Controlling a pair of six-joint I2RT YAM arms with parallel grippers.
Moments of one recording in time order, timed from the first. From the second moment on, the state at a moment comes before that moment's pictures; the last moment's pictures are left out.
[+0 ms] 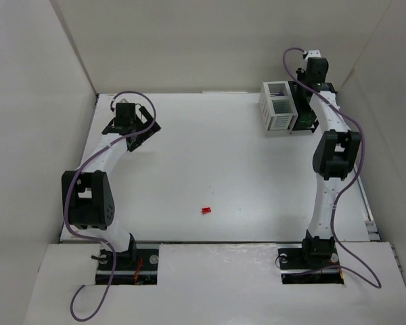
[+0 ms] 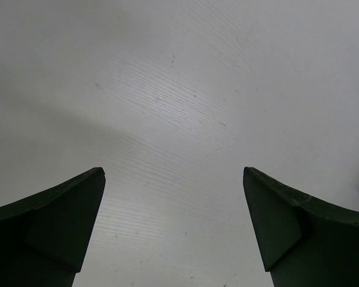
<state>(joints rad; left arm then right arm) -0.06 1.61 1.18 -0.36 0.00 -0.68 -0.05 2.30 2.19 -0.39 0.16 -0.10</state>
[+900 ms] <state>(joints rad) -0.06 1.08 0.81 -0.40 0.03 -0.68 0.72 1.58 1.13 -0.25 -0.22 -0.27</state>
